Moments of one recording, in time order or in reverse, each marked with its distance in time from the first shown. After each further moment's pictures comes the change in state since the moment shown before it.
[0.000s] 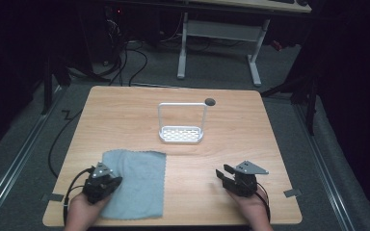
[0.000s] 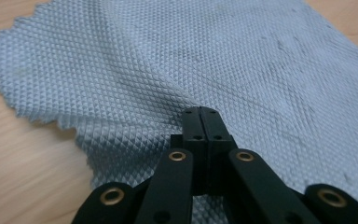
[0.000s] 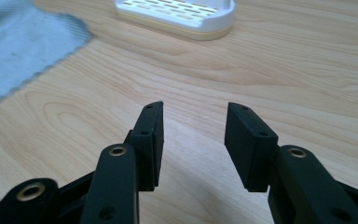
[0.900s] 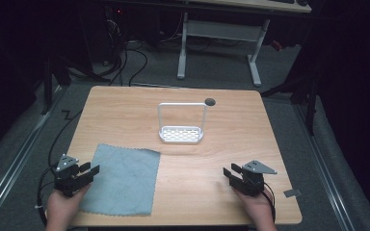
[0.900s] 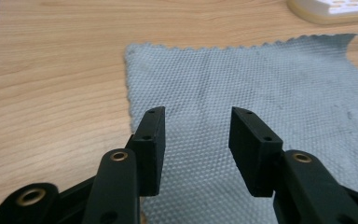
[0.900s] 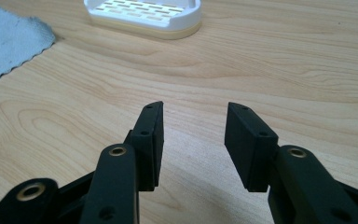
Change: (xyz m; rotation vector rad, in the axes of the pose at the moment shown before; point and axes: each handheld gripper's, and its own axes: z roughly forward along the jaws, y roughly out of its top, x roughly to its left) left arm 0.074 -0.017 -0.043 -0.189 0.183 -0.217; right arm -0.018 -0.005 -0.009 -0.010 -0.045 0.062
